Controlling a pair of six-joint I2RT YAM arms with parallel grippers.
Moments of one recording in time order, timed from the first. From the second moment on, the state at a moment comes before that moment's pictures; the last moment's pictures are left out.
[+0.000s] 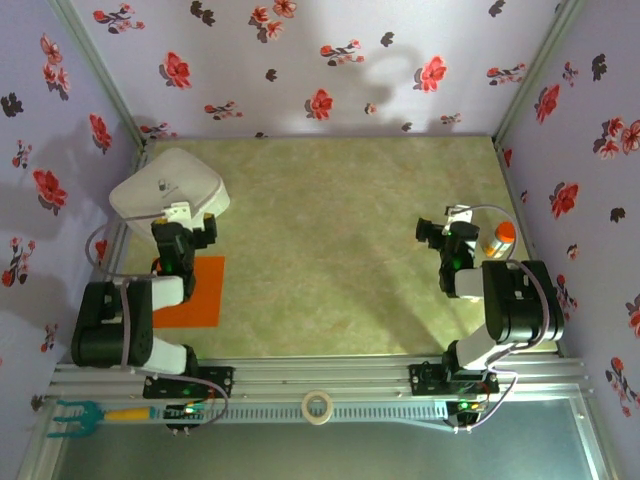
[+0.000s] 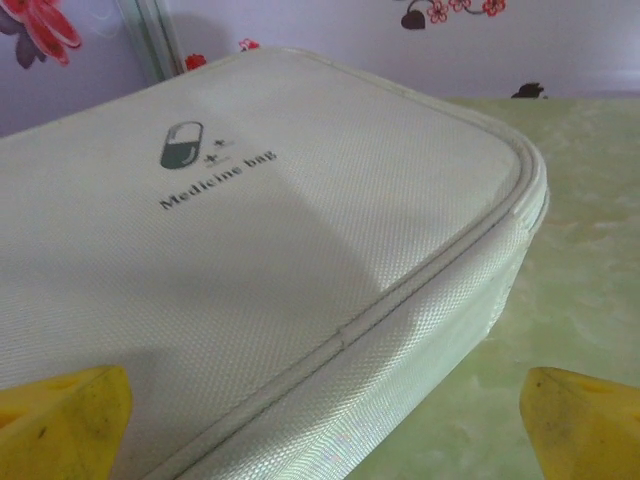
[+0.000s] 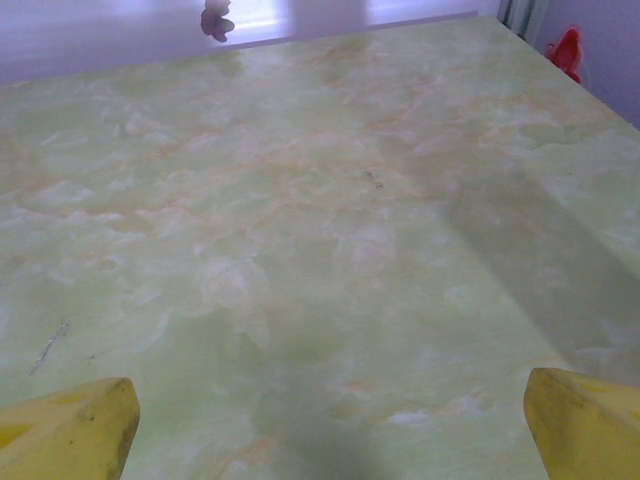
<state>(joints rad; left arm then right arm) -0.02 1.40 0.37 0.72 -0.17 0.01 0.01 1.53 0.38 0.76 0.09 0.10</state>
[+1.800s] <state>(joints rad) -0.05 1.05 0.44 -0.46 0.13 -0.83 0.33 1.32 0.68 -0.02 -0.45 0.83</state>
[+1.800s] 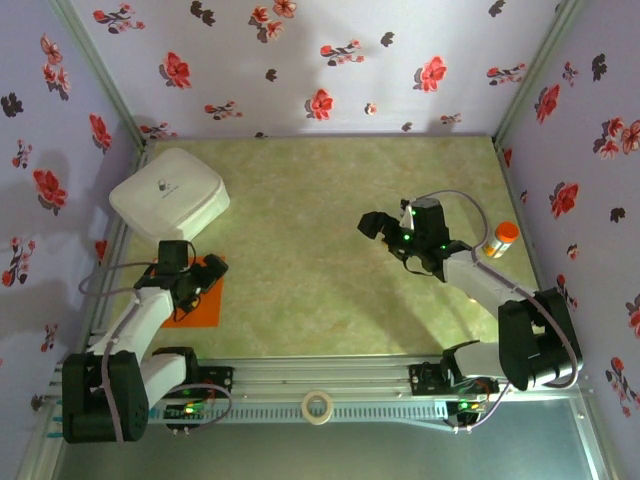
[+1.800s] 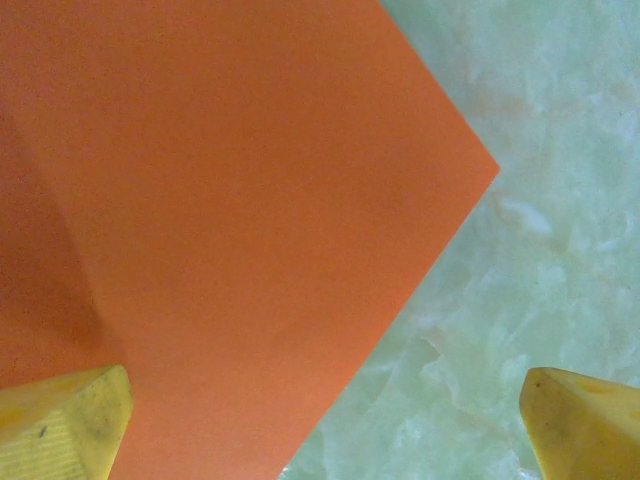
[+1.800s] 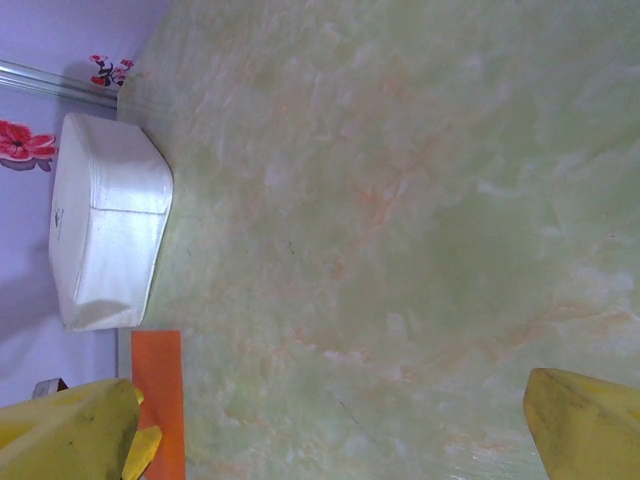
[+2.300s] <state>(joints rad) -0.51 1.32 0.52 -0.11 0.08 -1.12 0.33 1.20 0.62 -0.05 -0.34 0.85</state>
